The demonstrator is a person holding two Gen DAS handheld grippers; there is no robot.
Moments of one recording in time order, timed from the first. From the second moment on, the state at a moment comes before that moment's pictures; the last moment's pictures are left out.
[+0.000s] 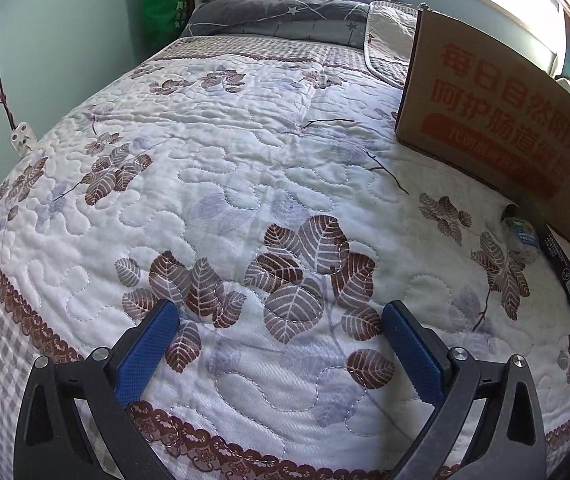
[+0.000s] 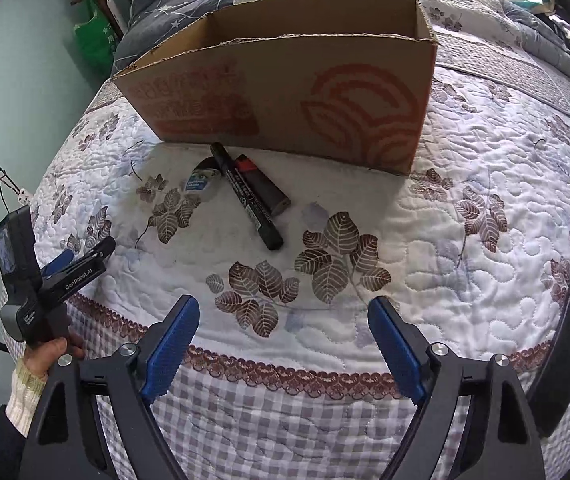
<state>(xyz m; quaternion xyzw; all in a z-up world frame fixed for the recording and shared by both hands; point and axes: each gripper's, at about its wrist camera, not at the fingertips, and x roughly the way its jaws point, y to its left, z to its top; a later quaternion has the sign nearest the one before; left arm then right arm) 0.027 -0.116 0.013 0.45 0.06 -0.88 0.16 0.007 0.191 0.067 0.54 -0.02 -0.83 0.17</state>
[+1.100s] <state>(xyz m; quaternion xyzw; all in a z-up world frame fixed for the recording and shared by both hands) 0.024 -0.116 0.012 0.45 0.06 -0.88 0.16 -0.034 0.089 0.038 0.56 0.17 -0.76 0.29</state>
